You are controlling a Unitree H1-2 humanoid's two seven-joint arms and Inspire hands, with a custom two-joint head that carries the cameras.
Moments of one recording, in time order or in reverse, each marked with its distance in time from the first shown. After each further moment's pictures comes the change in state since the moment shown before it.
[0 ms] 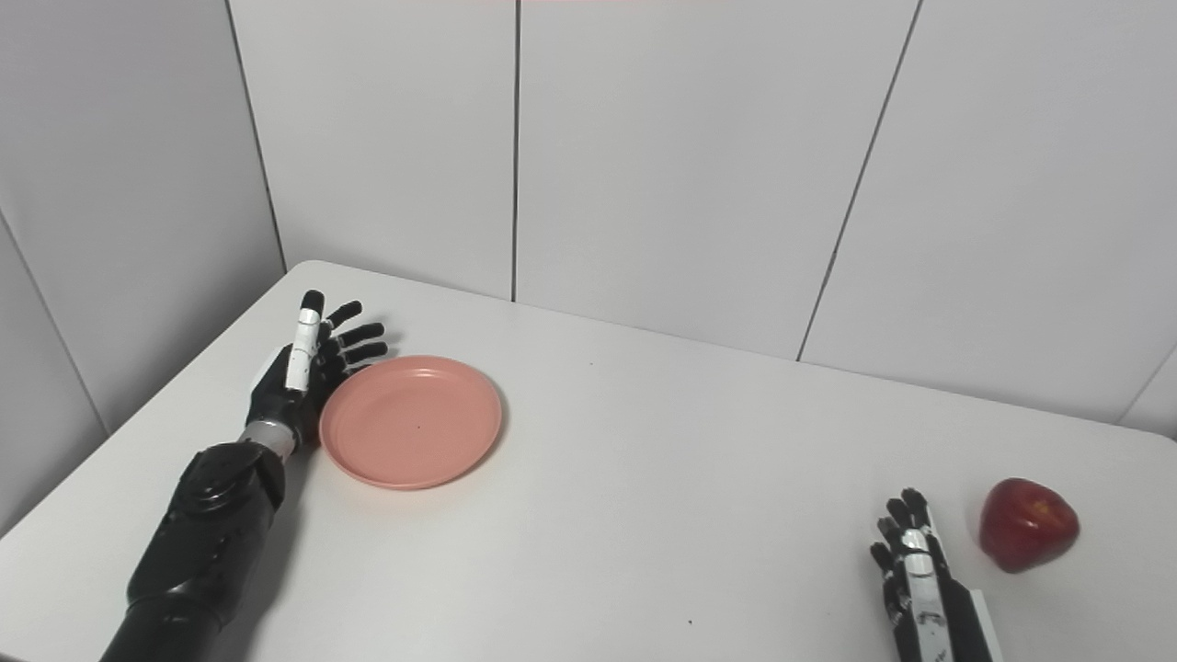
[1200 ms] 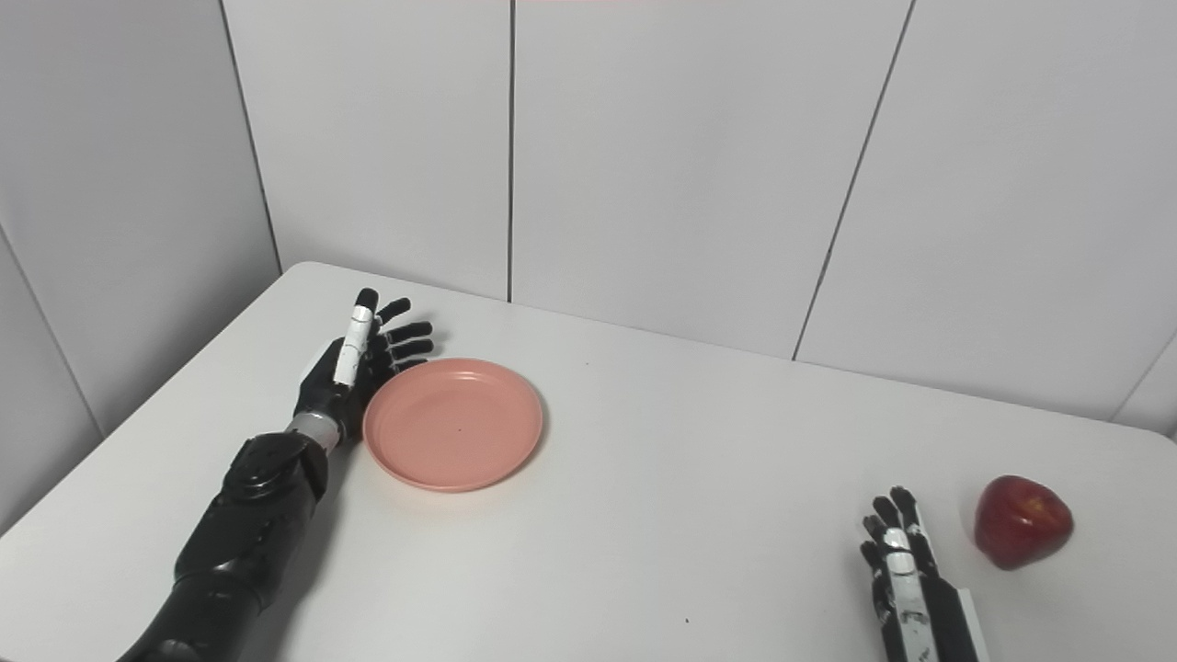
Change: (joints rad) left arm -0.084 -0.035 -0.069 0.129 0.025 -0.060 -0.029; right arm 0.007 0.035 0.009 -0.025 -0.021 0.000 -0.021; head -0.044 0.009
